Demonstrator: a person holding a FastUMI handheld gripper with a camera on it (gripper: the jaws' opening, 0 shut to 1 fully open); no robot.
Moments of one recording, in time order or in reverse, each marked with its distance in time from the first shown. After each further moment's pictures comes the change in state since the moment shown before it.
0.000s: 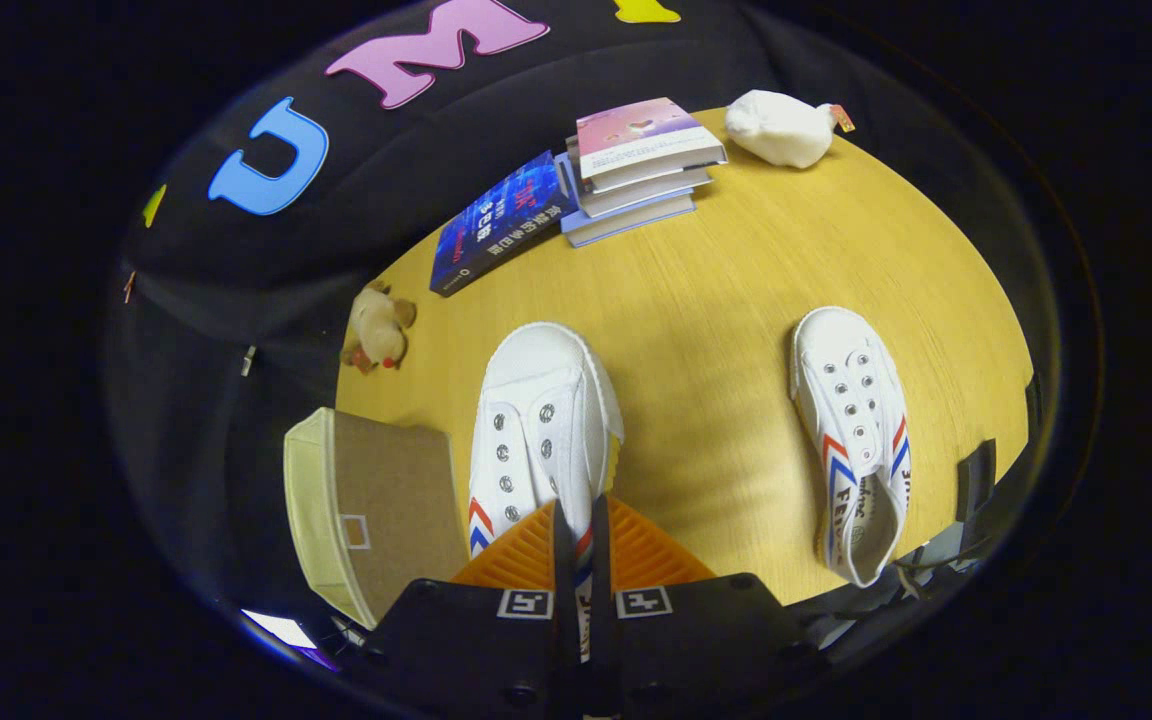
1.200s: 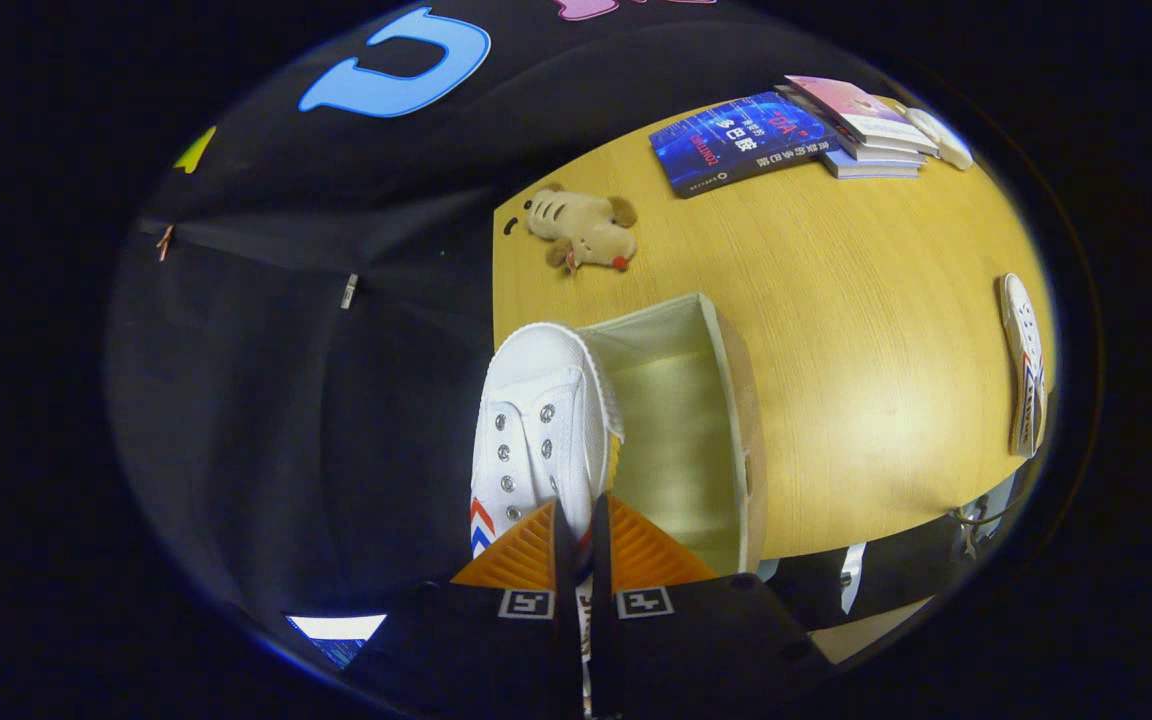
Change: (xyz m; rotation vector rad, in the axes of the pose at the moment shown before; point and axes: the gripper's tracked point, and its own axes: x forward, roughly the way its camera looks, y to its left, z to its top) arm 0.024 0.295 -0.090 -0.015 0.224 0.137
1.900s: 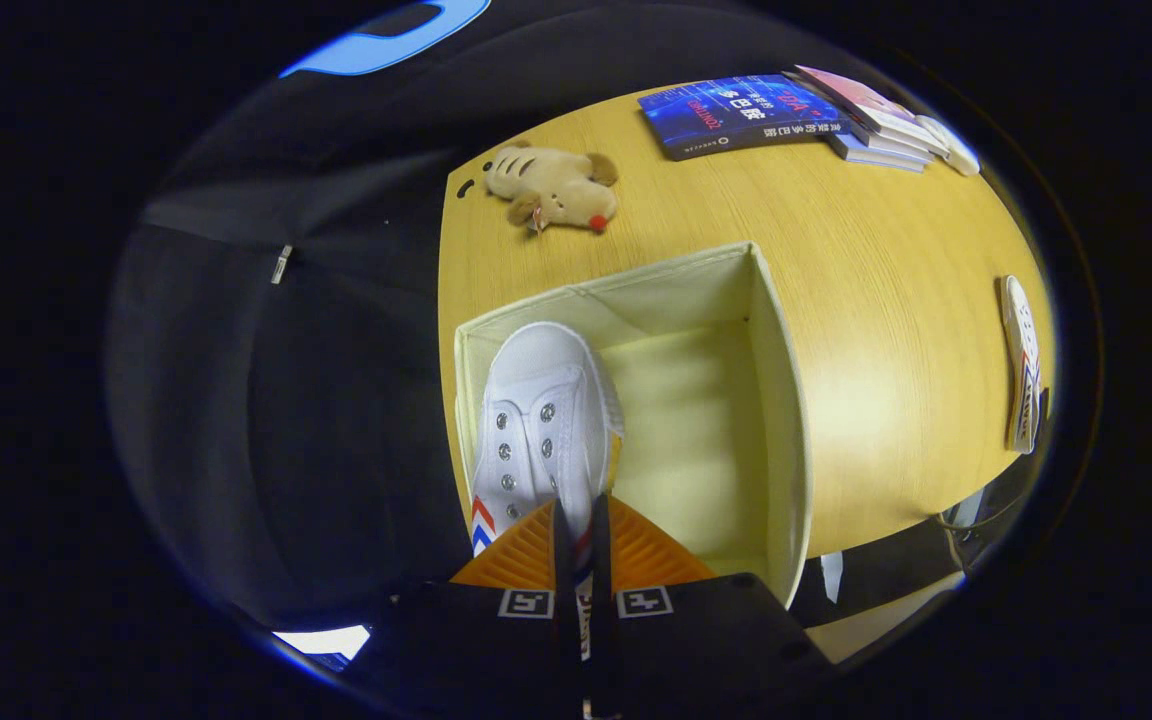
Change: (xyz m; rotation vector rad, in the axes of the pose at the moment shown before) arm 0.075 -0.005 -0.012 -0.020 0.046 -0.153
